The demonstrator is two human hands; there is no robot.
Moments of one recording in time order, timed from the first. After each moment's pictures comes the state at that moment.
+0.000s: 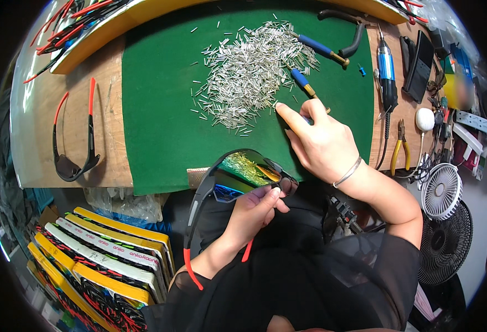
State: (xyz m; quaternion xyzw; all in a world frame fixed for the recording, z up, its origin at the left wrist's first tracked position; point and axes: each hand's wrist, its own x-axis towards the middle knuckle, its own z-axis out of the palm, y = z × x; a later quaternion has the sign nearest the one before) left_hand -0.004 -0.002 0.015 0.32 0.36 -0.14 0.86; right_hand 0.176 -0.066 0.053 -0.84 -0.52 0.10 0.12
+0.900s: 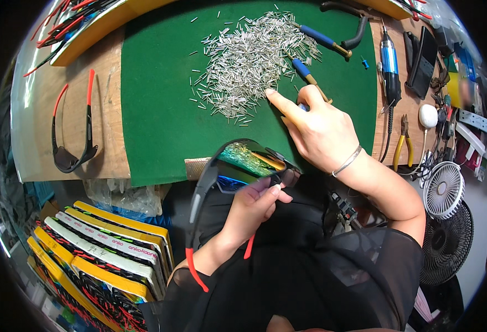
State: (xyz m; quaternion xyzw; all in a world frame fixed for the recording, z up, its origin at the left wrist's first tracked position) left_hand -0.003 -0.002 0.024 0.32 0.37 -0.13 0.86; right_hand 0.177 -0.061 0.054 -0.83 -0.54 0.09 0.11
